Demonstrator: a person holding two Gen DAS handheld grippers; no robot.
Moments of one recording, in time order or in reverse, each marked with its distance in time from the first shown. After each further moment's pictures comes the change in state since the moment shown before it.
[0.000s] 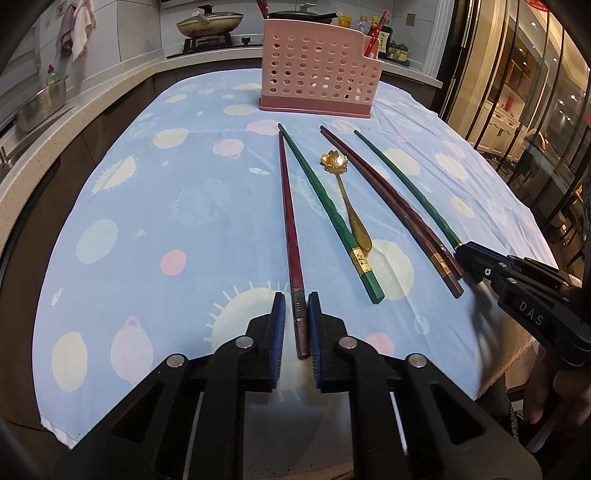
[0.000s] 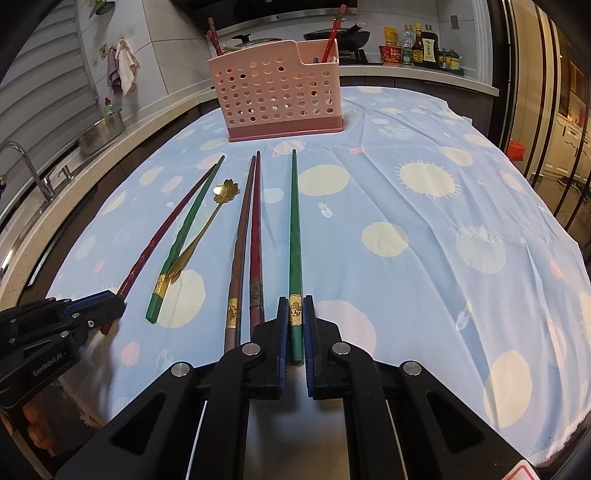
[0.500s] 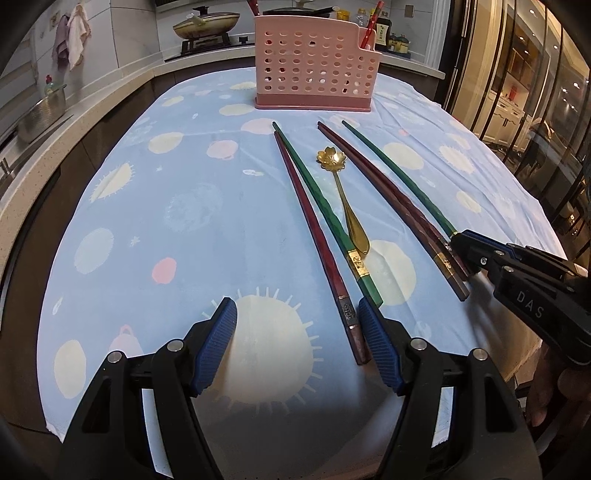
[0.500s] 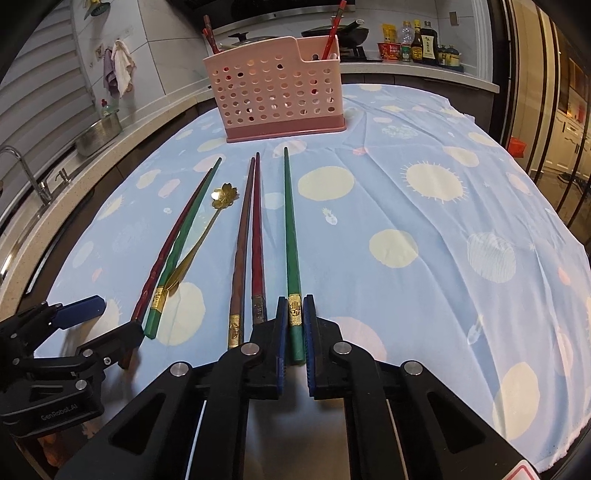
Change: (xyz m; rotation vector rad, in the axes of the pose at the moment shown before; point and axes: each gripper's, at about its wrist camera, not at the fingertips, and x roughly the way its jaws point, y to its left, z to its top) left arm 0.008 -0.013 0.003 0.042 0.008 0.053; right arm 0.008 0.001 0.005 0.009 0.002 0.001
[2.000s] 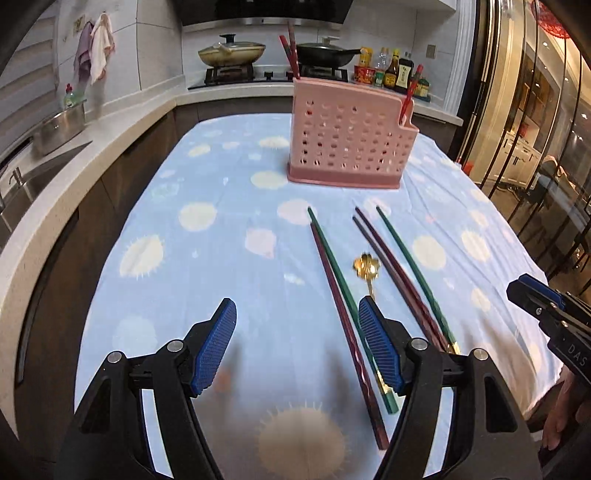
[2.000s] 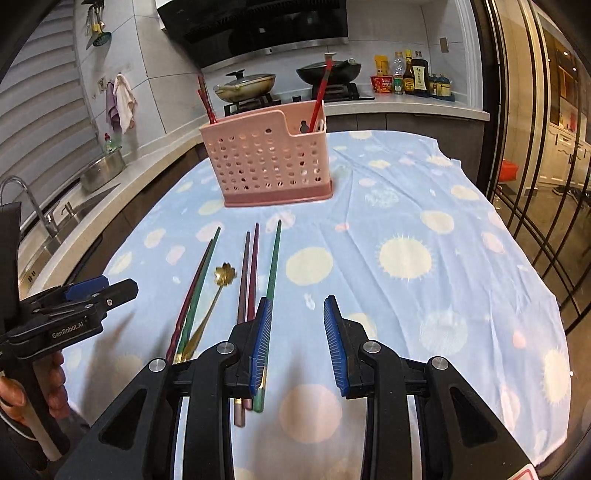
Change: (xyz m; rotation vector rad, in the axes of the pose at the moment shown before) left arm -0.015 0.033 0.064 -0.083 -0.104 0.020; right arm -0.045 -0.015 0.048 0.013 -0.104 -0.002
